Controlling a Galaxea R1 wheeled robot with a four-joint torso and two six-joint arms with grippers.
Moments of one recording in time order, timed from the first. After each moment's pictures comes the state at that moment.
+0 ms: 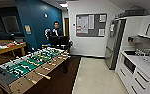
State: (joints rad) left arm 1.48 2.89 -2.53 0.01 -0.10 0.00; right arm -1.52 2.79 -2.31 -0.19 0.05 0.21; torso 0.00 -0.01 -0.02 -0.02
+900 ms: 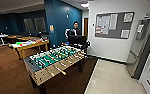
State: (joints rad) left arm 1.48 2.90 -2.53 0.01 -0.11 0.00; right arm -1.52 2.79 -2.32 -0.19 0.05 0.21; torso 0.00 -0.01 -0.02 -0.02
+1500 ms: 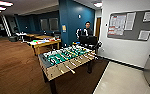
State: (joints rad) left arm 1.48 2.90 -2.53 0.01 -0.11 0.00; right arm -1.51 2.79 -2.32 -0.19 0.05 0.21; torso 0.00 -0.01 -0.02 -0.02
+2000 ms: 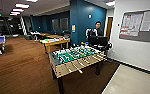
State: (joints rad) left arm 1.48 2.90 -2.53 0.01 -0.11 0.00; right arm -1.52 2.80 -2.33 -0.19 0.04 0.21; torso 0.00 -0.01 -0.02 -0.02
